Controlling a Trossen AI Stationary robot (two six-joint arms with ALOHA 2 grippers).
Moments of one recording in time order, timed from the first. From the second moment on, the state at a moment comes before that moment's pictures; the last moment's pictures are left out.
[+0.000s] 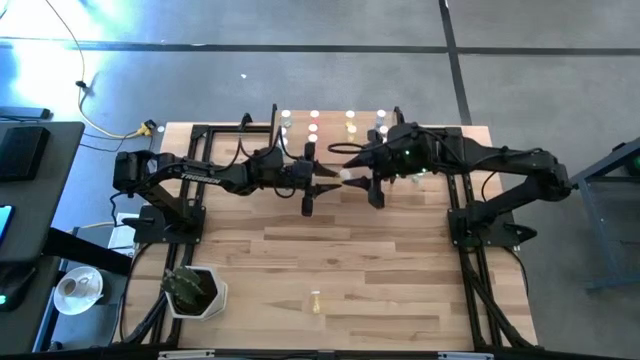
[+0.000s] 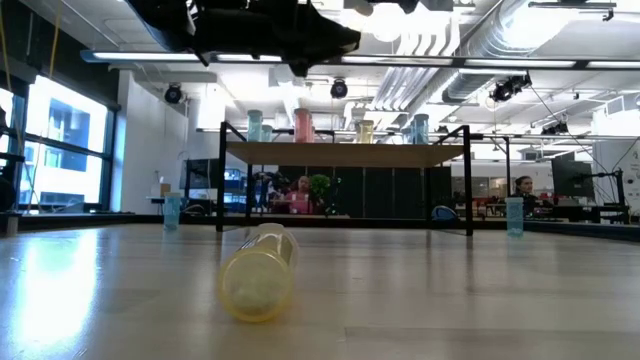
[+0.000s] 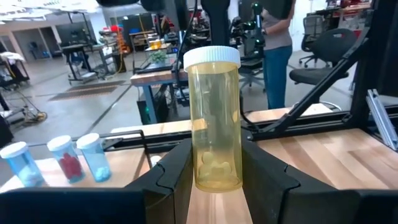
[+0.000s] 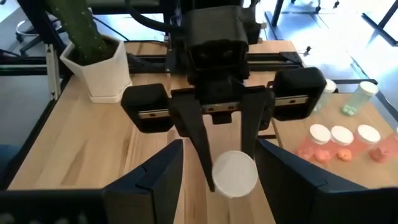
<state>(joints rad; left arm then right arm) 0.29 1.56 0.88 0.63 0.18 0.16 -0.10 1.33 1.39 -0.54 -0.07 -0.06</state>
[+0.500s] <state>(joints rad) 0.29 1.56 0.88 0.68 0.18 0.16 -0.11 1.35 1.38 -0.55 -0.02 -0.05</state>
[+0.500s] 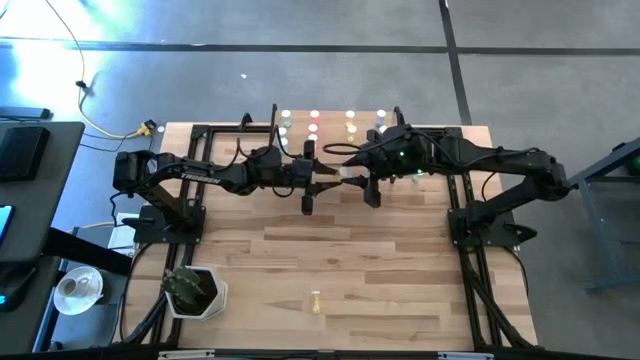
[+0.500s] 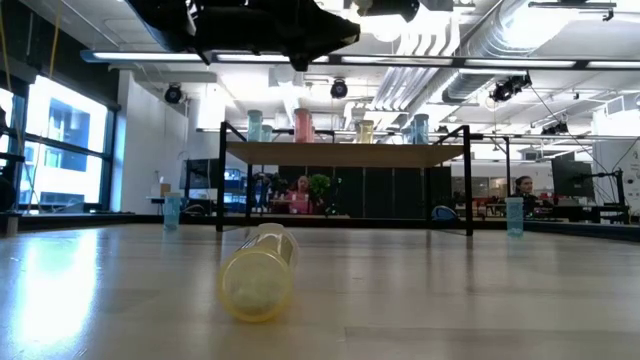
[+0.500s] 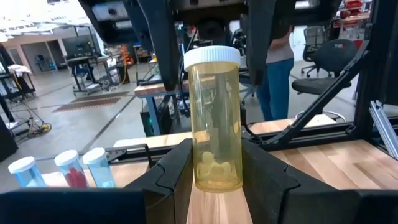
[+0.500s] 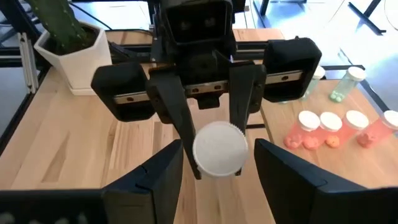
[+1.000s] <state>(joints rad) 0.29 1.56 0.88 0.68 0.18 0.16 -0.11 1.35 1.38 -0.53 -0.03 -0.05</state>
